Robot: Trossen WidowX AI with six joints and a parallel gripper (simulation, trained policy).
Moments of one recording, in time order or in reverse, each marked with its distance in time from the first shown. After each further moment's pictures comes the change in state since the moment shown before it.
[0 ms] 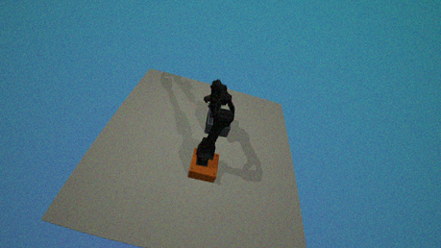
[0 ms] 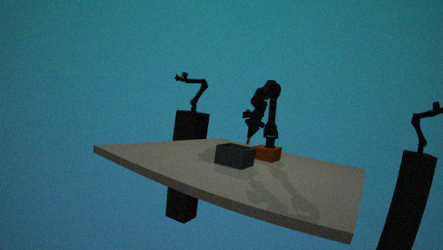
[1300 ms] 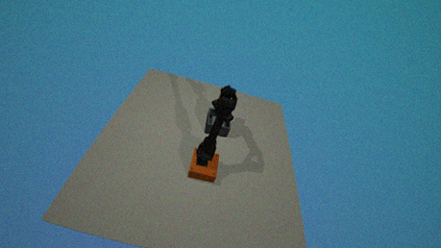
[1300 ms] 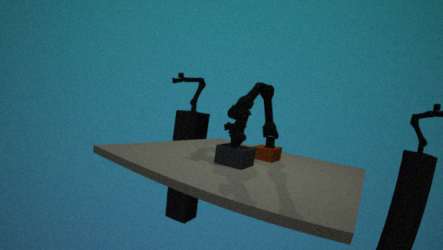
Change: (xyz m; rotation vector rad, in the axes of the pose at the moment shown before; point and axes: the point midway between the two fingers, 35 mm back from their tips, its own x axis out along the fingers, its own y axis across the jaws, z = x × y) arm 0.089 0.007 0.063 0.004 0.081 -0.051
